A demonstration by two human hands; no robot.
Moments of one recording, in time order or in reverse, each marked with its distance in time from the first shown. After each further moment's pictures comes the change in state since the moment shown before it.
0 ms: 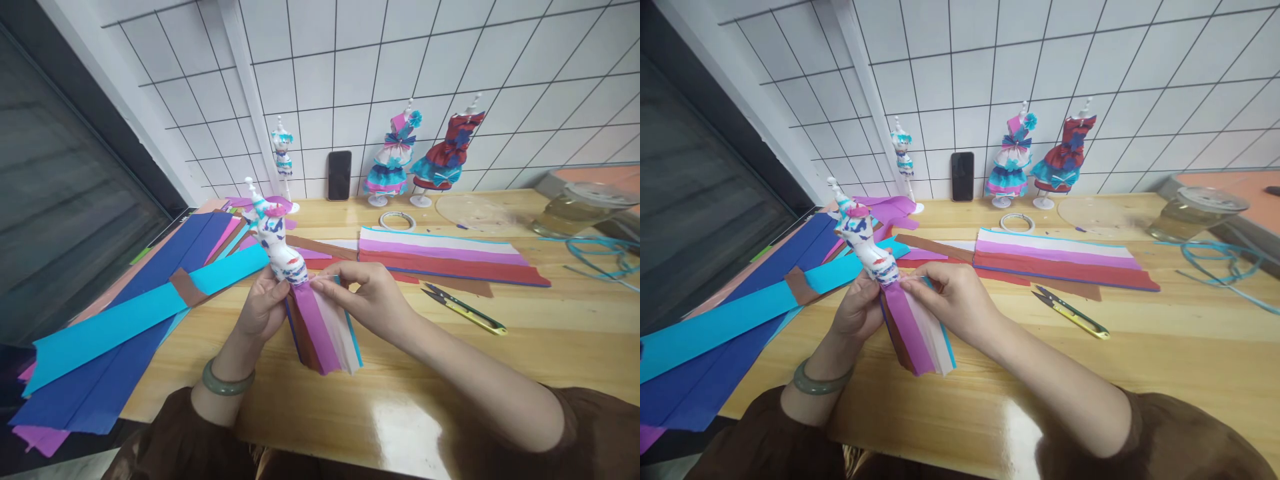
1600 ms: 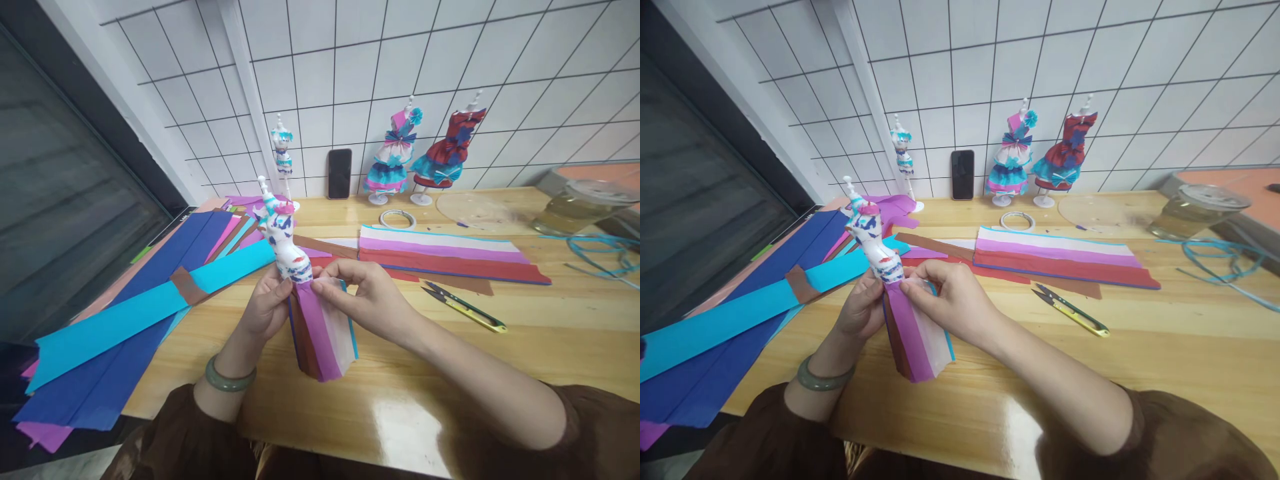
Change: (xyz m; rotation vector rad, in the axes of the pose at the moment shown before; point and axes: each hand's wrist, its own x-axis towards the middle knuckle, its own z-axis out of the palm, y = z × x) left_hand -0.001 -0.003 0.000 0.042 -0.086 -0.066; right_hand -0.002 -0.006 0.000 0.046 -0.067 0.087
